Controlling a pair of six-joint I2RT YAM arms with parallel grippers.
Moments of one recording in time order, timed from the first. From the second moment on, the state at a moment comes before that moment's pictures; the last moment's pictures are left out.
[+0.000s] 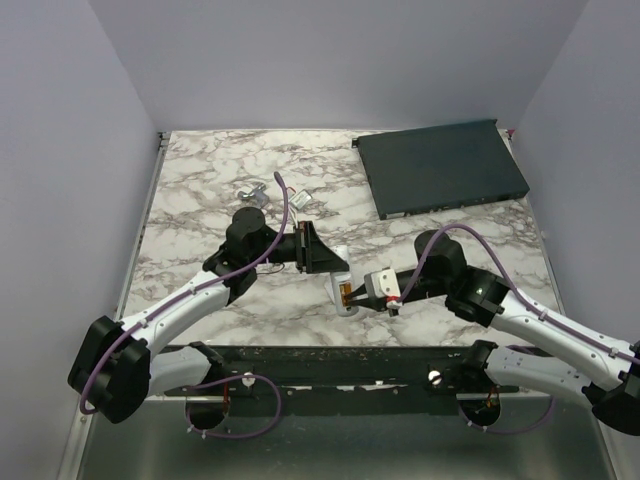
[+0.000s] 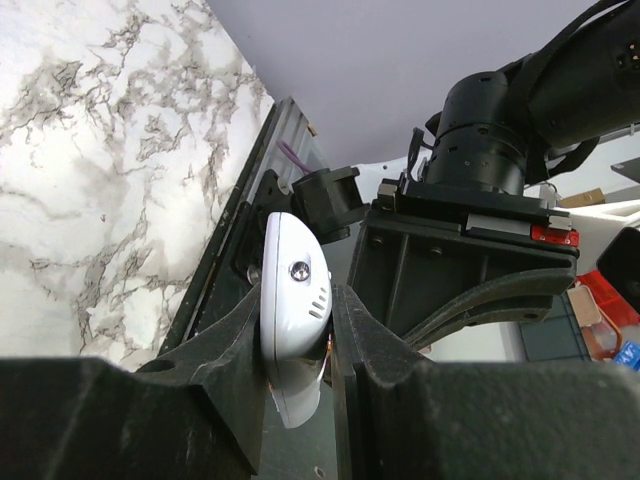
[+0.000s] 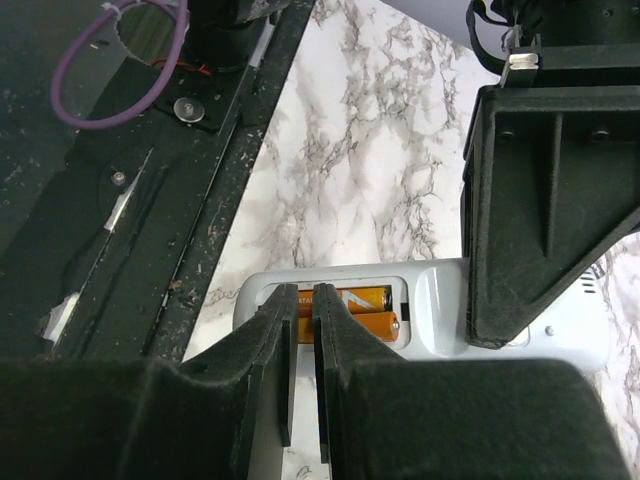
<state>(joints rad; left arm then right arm) -0.60 1.15 0.65 0.42 0.87 -0.97 0.89 0.92 0.76 -0.23 -0.73 -0.69</state>
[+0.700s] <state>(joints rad) -0.60 1.16 0.67 0.42 0.88 -0.97 0.89 0.91 0.80 -0.23 -0.75 -0.69</state>
